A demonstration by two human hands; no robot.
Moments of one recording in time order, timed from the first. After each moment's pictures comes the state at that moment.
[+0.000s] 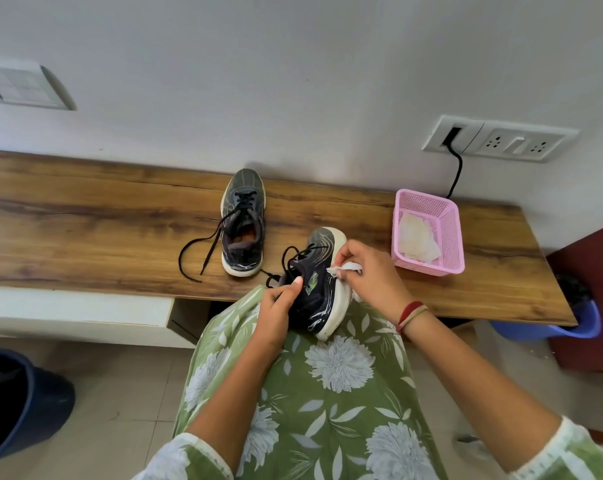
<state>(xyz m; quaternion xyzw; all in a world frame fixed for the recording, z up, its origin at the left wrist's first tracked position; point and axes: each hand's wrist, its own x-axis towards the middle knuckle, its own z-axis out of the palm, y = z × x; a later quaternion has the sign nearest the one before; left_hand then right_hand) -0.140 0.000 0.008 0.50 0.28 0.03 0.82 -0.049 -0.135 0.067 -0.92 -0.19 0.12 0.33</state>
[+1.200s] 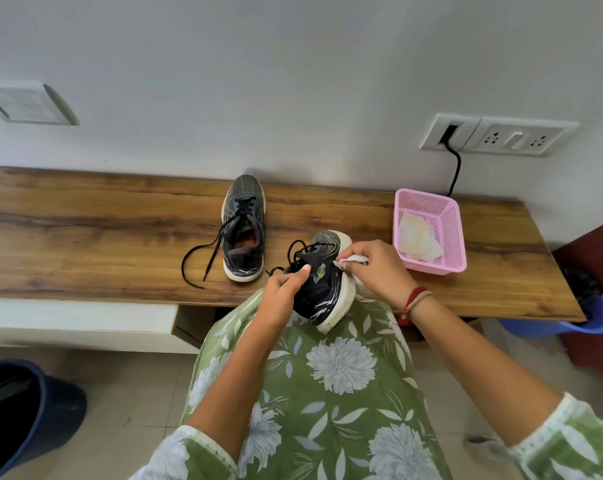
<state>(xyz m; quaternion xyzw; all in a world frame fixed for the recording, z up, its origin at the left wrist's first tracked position) -0.120 0.008 0.032 0.59 0.23 -0.03 0.77 -0.027 -0.143 0.070 -0.91 -0.13 0.16 0.35</state>
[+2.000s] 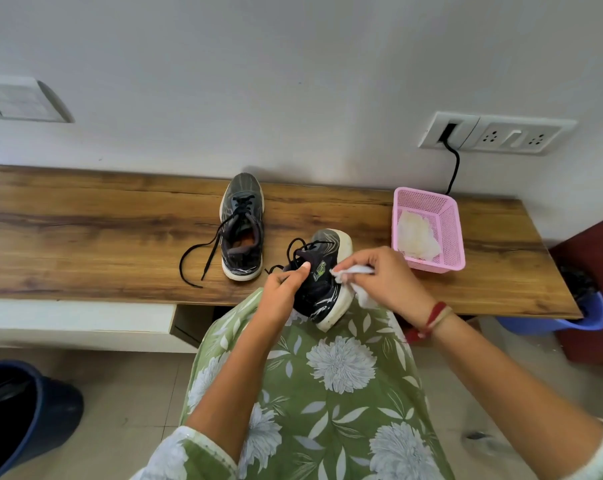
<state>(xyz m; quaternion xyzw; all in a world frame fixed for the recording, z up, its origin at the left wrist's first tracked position) -0.119 0.010 0.031 0.60 0.22 -0.04 0.76 -0.054 -0.147 0.095 -0.90 -0.16 0.17 0.36</state>
